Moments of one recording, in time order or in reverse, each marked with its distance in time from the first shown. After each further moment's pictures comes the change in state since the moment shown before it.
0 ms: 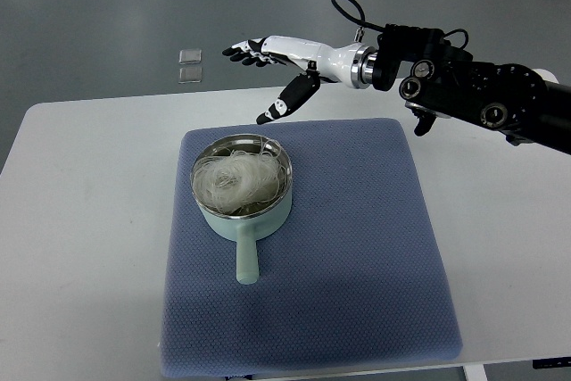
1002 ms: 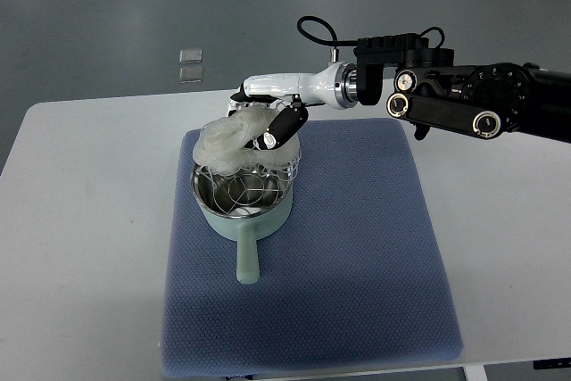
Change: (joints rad) left arm -0.002 0.000 -0.001 -0.001 0.001 0.000 0.000; right arm 0.154 0.071 -0.306 0.064 -0.121 0.052 -0.009
